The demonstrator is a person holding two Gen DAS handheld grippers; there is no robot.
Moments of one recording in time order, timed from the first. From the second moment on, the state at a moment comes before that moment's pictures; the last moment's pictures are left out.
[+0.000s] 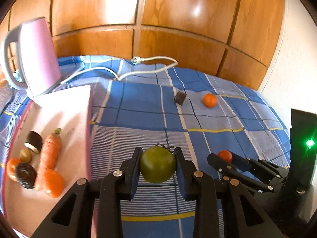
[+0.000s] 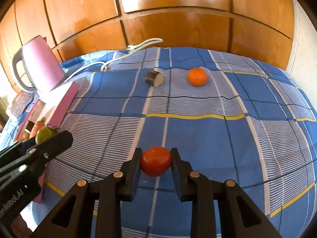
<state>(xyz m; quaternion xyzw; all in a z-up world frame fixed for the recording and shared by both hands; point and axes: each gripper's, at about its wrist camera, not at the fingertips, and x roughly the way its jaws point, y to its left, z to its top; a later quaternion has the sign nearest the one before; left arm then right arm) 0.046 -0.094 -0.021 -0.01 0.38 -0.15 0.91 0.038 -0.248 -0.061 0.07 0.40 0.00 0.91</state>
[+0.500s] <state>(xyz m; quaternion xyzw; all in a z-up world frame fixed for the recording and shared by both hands) 0.043 0.021 0.013 -0.08 0.34 -0.05 0.94 0.056 -0.167 -0.024 0.05 0.39 0.12 0.91</state>
